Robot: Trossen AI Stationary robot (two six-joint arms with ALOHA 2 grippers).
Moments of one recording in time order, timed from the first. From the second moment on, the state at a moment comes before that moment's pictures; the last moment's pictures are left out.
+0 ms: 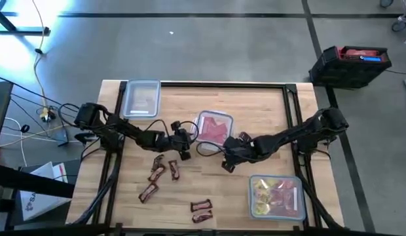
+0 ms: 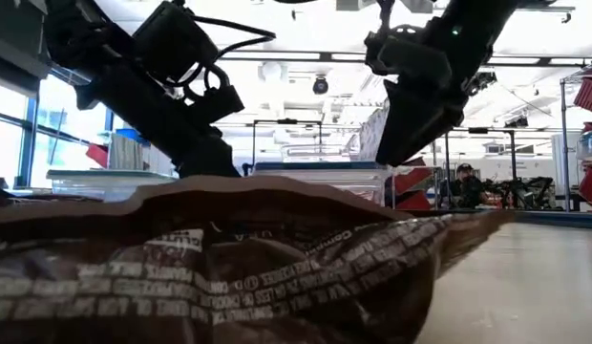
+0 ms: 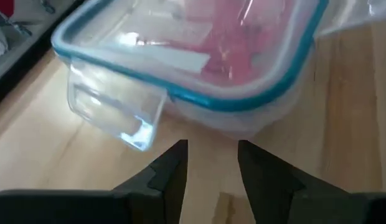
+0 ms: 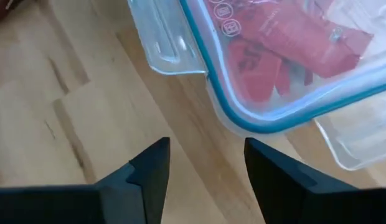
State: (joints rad) left arm -0.12 1.66 0.59 0.35 -0.51 -0.11; right arm 0.28 1.64 1.03 -0.53 0.40 0.74
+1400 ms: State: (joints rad) left arm 0.06 1.71 0.66 0.41 -0.38 -0.10; right arm 0.00 1.47 0.81 -0.44 0.36 0.36
